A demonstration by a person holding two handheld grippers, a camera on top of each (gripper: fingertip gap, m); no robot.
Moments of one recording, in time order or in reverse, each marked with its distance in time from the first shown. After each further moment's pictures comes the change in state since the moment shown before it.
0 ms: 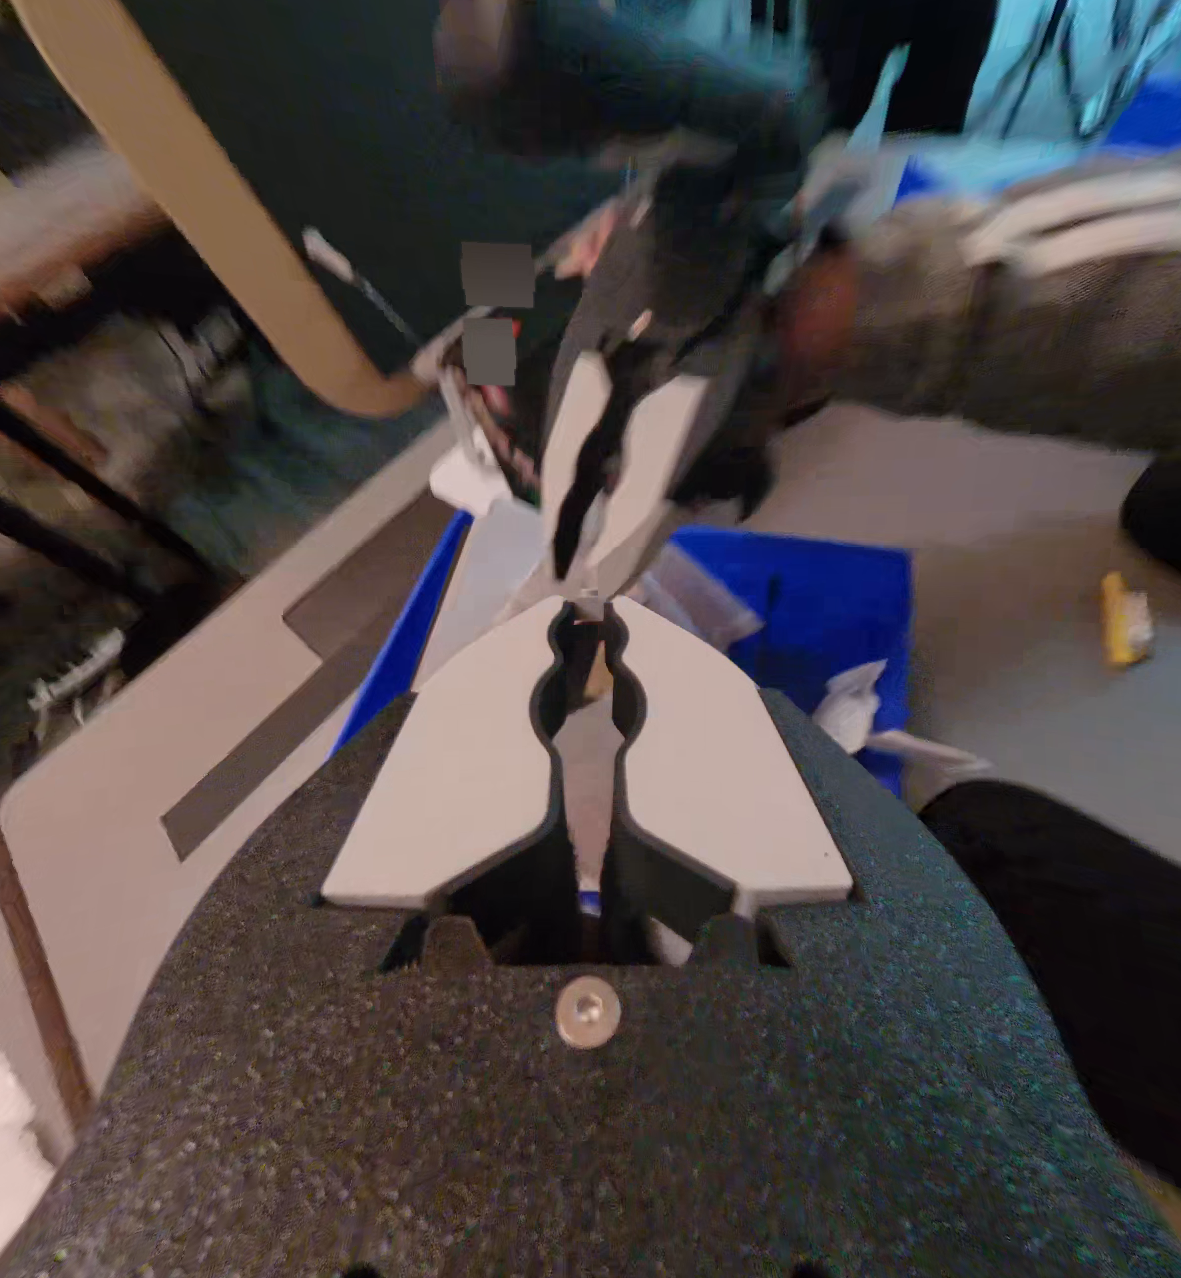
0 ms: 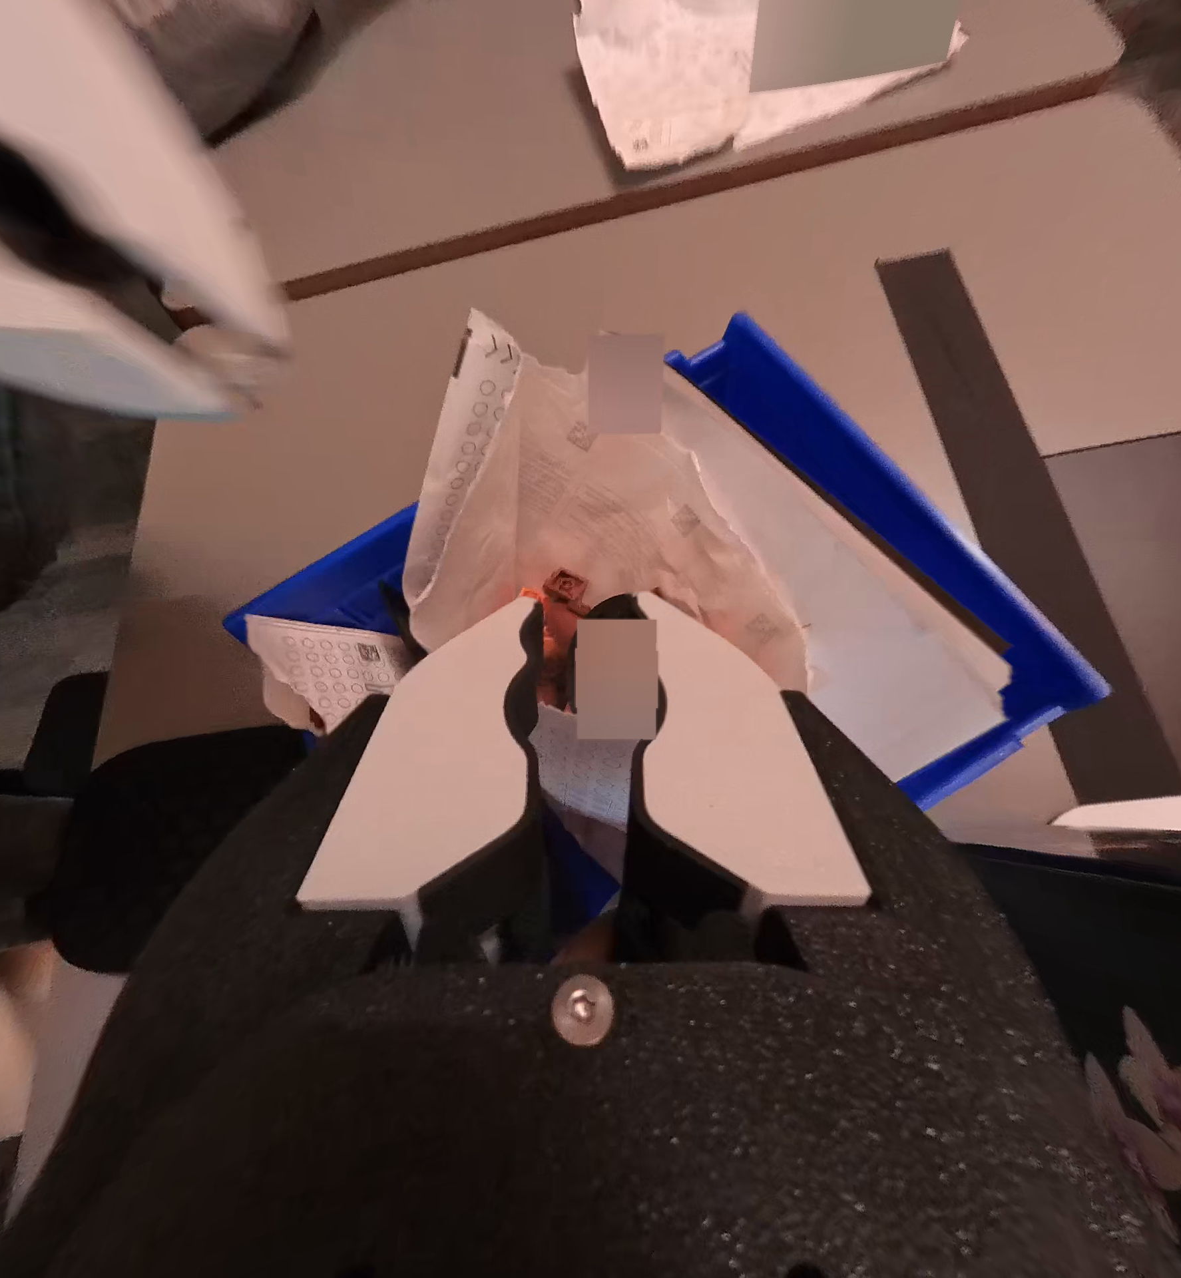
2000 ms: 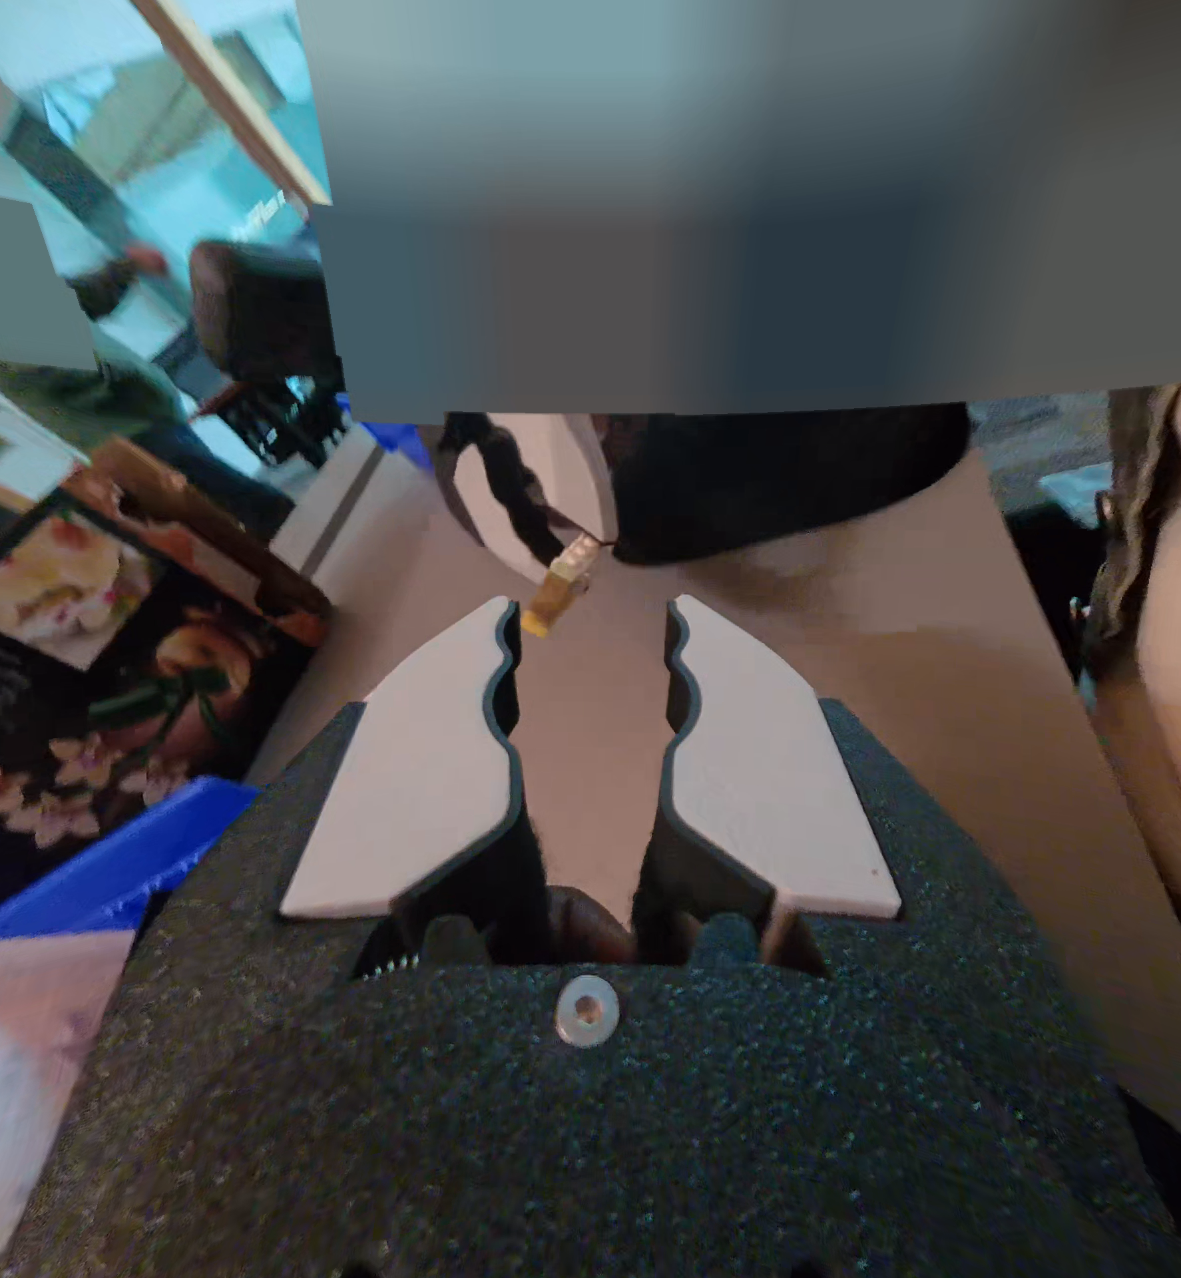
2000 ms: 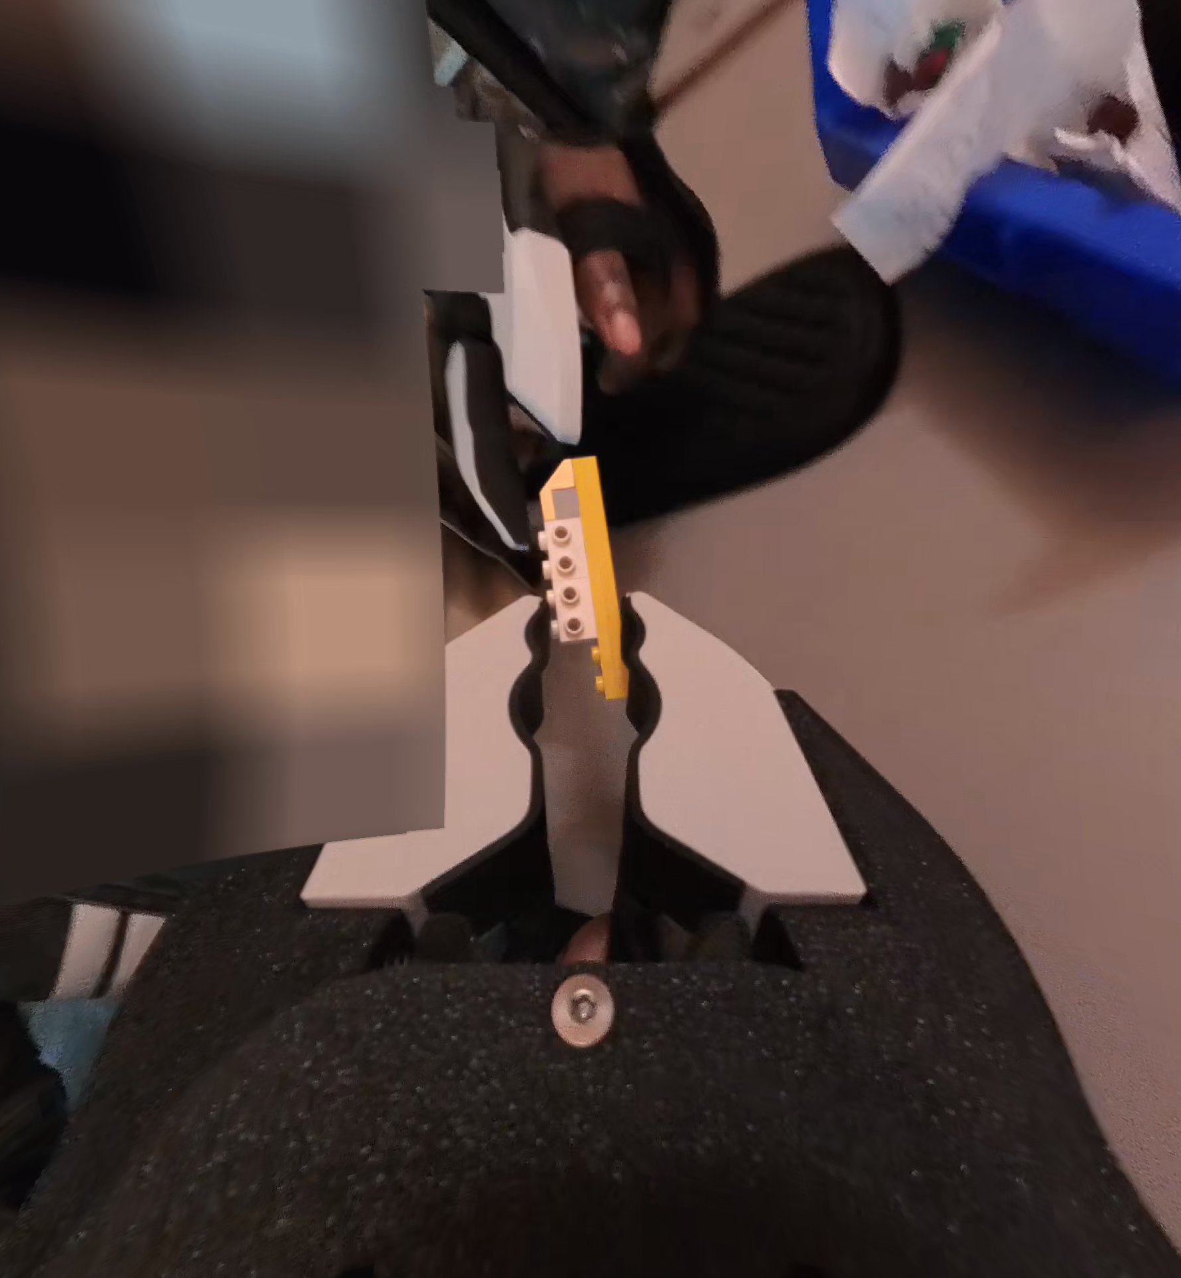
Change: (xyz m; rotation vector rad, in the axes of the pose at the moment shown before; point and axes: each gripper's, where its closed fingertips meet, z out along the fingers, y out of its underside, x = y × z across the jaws) left arm 0.314 0.048 0.058 0.441 0.341 0.498; right arm -0.198 0.239 -0.113 0.113 -0.522 0.254
